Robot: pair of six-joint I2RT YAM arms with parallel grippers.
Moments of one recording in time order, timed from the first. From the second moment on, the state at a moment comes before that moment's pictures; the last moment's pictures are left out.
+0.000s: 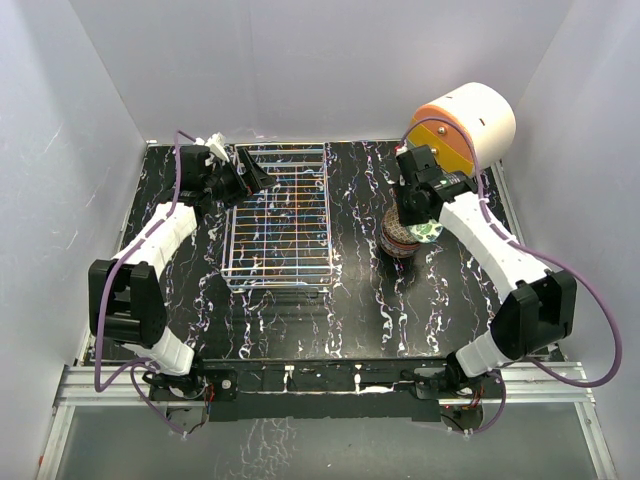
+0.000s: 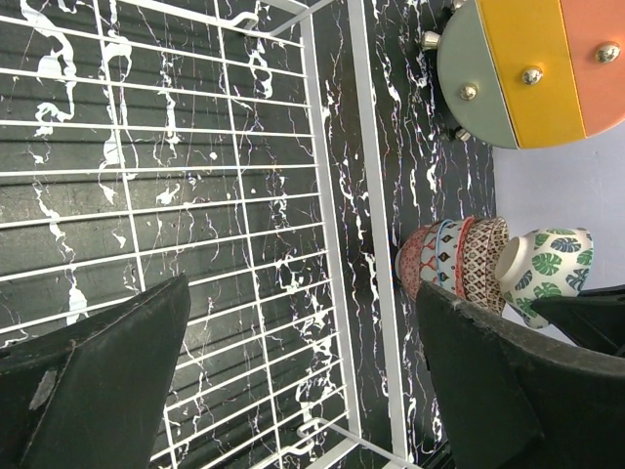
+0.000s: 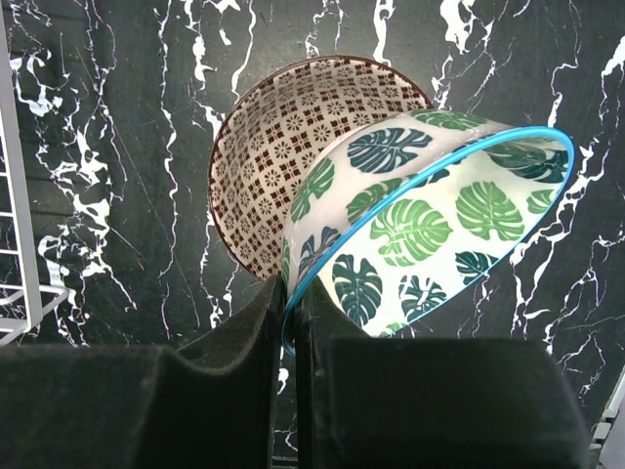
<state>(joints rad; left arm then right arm) -0.14 1.57 1.18 -0.15 0.46 -0.61 0.36 1.49 1.40 -0.91 0.16 0.18</state>
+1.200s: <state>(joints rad) -0.13 1.58 1.18 -0.16 0.48 -0.61 0.44 1.61 1.47 -0.87 0.21 0.17</state>
